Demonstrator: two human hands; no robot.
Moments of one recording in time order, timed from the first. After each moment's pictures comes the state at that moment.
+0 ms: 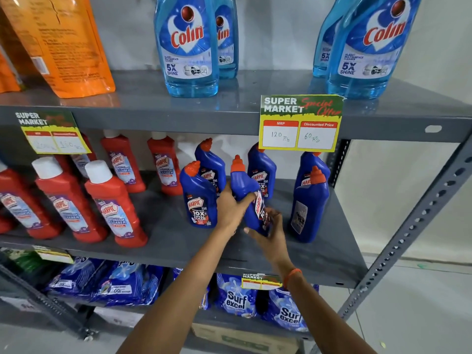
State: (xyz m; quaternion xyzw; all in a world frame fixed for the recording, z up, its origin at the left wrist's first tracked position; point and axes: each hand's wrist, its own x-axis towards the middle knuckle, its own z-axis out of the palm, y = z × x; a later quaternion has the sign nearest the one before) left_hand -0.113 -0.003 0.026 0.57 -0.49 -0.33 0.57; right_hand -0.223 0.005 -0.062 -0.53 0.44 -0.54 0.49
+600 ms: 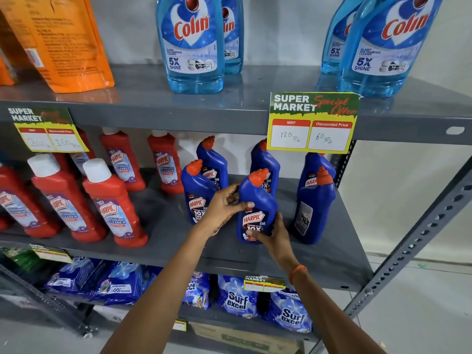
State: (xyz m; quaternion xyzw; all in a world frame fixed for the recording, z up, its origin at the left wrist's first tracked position) left_hand -0.070 -0.011 0.021 0.47 -0.61 -0.43 0.47; right_hand -0.229 -0.008 -0.061 -0.53 0.50 -0.48 0.48
